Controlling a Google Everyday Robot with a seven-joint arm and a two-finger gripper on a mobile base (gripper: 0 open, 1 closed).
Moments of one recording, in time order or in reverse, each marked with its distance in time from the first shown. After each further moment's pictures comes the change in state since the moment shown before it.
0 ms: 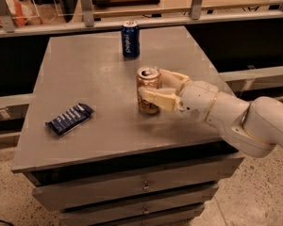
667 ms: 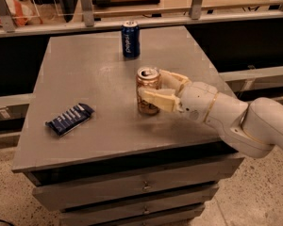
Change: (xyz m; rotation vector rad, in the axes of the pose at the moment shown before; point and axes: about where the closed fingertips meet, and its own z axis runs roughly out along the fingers) arm 0.003 0.003 0.003 -0.009 0.001 0.004
